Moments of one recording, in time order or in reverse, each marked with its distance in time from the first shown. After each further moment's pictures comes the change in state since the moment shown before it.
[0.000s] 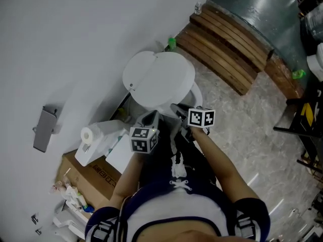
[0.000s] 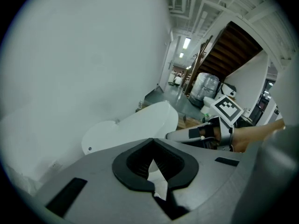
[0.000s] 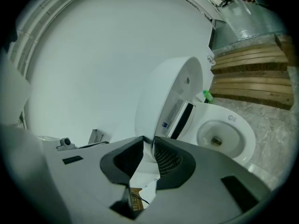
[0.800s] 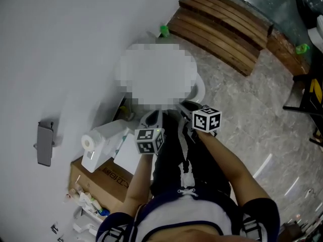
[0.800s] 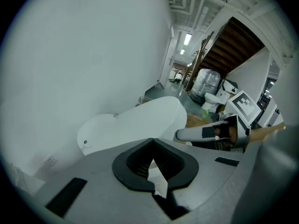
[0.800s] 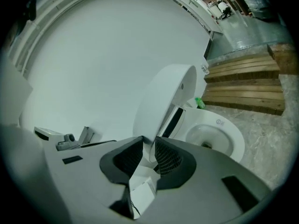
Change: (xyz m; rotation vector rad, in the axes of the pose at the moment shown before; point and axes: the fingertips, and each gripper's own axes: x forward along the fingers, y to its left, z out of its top) left arm 0.040 -0.004 -0.046 -0.001 0.037 0.004; right arm -0.019 -0.033 -0.025 -0.057 -0.088 -0.081
